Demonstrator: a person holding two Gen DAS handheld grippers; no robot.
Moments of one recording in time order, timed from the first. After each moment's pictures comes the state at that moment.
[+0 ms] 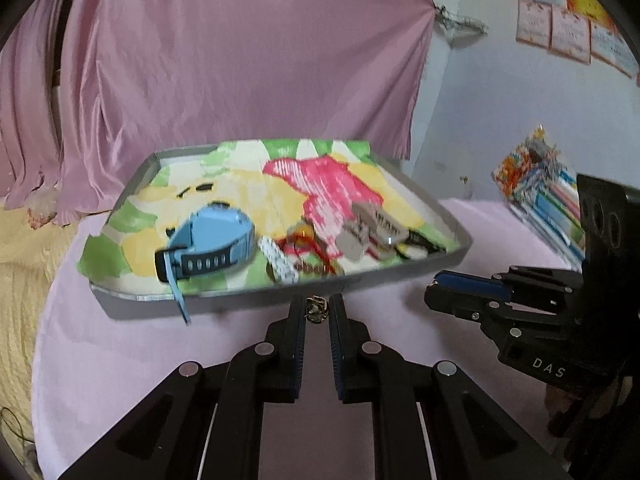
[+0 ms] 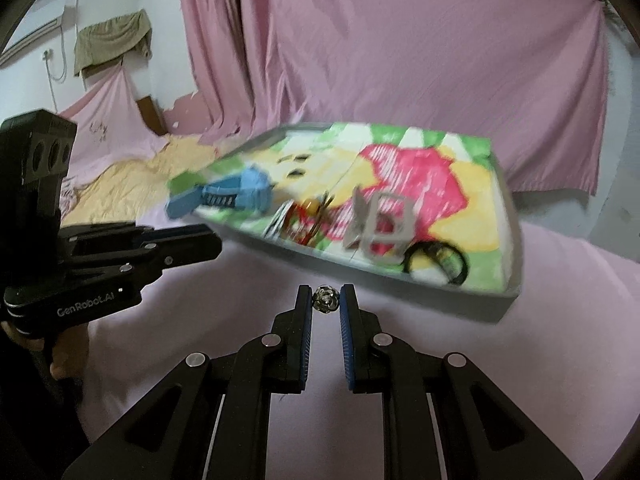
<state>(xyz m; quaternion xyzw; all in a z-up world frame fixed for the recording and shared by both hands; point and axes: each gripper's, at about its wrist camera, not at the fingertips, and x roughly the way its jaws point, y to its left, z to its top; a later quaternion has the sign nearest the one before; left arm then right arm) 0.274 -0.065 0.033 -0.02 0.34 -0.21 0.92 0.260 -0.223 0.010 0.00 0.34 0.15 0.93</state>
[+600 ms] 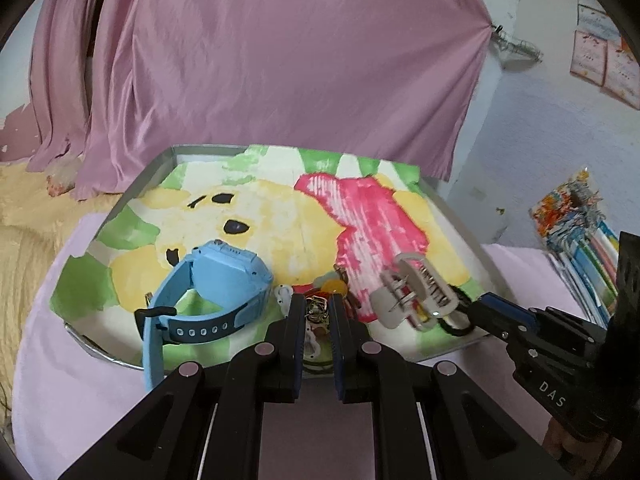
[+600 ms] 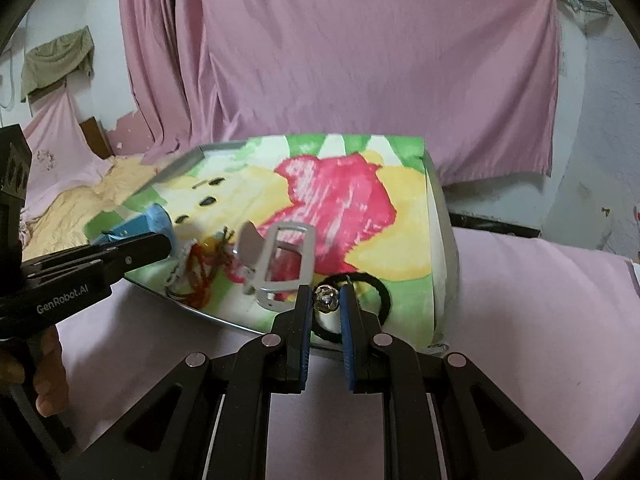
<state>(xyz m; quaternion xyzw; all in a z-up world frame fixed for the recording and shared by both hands) 0.330 -0.079 0.024 -0.07 0.36 -0.14 0.92 0.306 -0.251 0.002 0.02 0.35 0.05 0.93</state>
